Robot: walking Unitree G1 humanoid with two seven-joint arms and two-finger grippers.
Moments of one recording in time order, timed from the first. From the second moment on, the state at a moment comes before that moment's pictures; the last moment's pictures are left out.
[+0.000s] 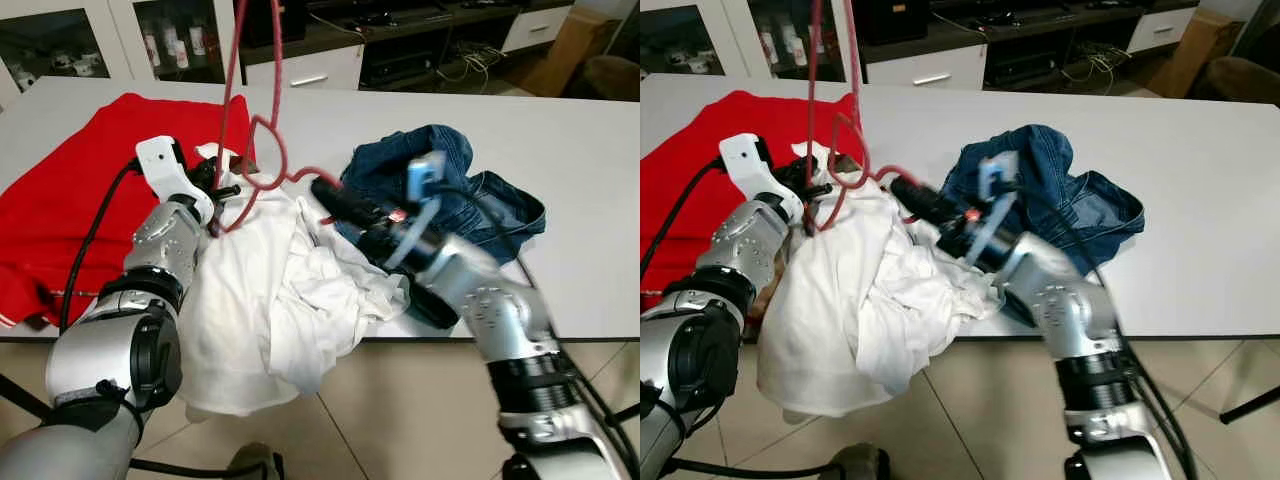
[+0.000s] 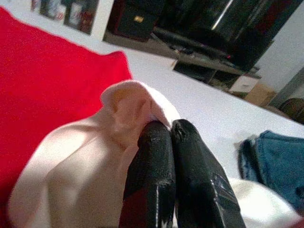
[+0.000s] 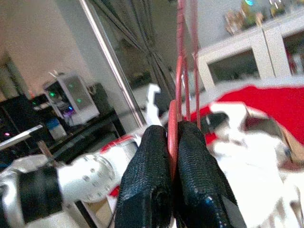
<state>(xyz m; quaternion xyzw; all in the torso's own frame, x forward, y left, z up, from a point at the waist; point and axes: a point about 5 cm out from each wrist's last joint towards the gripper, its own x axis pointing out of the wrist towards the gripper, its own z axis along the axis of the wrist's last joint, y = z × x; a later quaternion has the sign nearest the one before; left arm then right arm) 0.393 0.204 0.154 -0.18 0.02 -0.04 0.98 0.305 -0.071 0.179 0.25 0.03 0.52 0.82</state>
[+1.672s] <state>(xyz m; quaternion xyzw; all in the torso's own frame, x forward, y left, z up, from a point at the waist) 0.314 0.308 0.201 0.15 -0.19 0.04 0.97 0.372 -0.094 0.184 0.05 -0.08 0.16 0.98</state>
